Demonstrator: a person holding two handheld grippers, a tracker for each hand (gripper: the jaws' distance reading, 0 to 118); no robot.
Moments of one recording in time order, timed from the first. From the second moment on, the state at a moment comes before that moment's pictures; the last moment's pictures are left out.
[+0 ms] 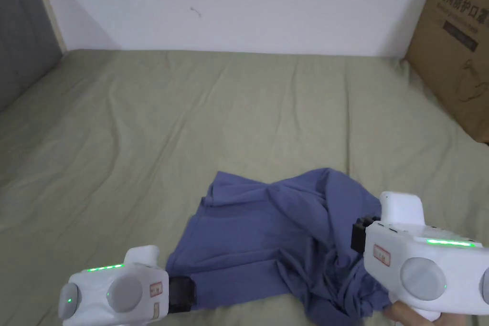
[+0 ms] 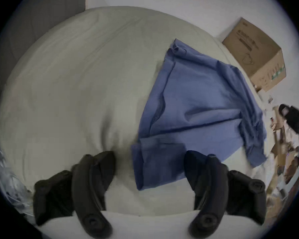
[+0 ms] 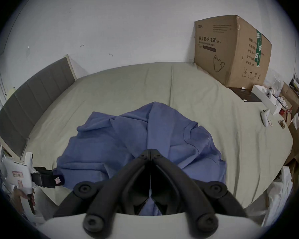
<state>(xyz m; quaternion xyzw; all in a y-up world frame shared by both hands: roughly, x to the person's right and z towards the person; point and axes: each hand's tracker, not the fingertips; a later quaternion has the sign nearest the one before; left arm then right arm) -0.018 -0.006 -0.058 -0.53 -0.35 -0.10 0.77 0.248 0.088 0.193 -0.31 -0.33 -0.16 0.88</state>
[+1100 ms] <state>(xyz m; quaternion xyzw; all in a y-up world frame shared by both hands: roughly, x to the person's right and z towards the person) -0.007 0.037 -0.063 -0.53 -0.35 -0.16 0.76 0.462 -0.003 0.005 -0.48 -0.26 -0.12 0.83</state>
